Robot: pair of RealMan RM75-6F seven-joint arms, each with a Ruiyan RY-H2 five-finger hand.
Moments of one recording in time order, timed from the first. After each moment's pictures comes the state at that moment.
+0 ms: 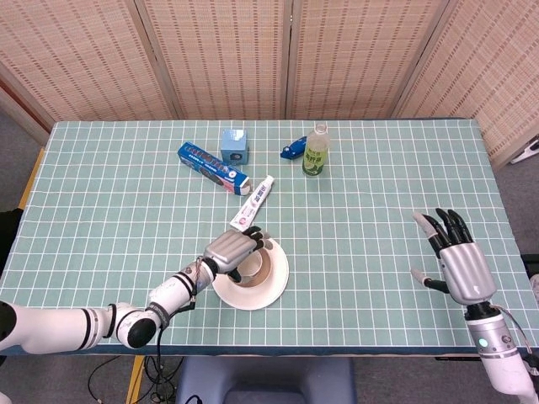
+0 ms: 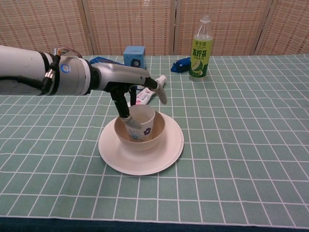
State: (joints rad) left arm -1.16 -1.42 -0.11 -1.64 0.80 0.68 0.29; right arm 0.24 -1.18 0.09 -1.59 -1.57 1.45 -0.03
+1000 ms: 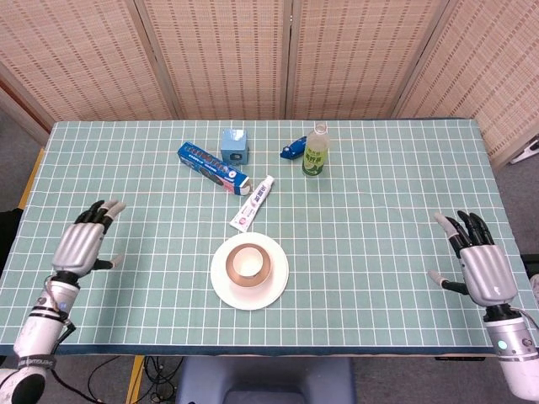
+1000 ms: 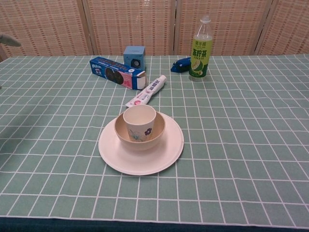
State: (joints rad) left arm -0.62 -1.07 0.02 -1.79 1.03 1.26 0.18; right arm 0.21 -1.10 0.08 -1.61 -1.50 1.41 0.02
